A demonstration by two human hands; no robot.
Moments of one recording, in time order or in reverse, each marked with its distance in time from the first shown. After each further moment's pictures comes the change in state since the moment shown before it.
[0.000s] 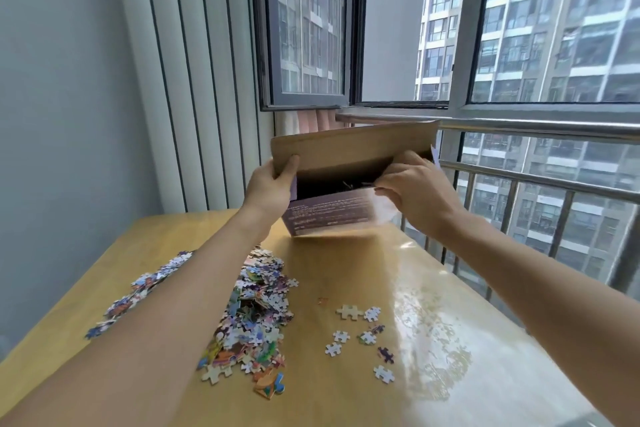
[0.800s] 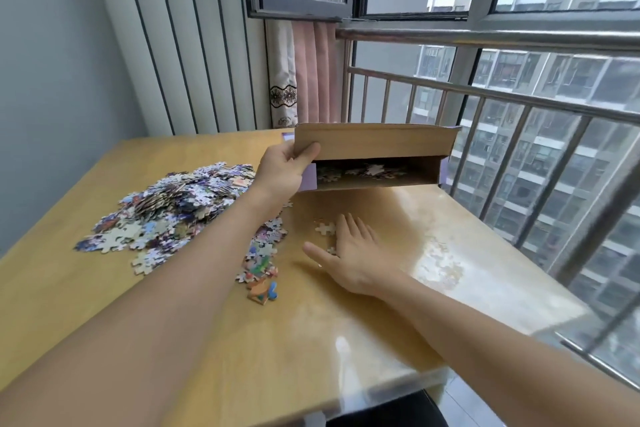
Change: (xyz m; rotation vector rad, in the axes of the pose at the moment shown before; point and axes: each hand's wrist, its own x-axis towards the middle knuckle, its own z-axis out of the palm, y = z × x) left_hand -0.049 -0.094 0.019 -0.034 -0.164 -0.107; right_hand -0.129 -0.133 0.103 0.311 -0.821 0.587
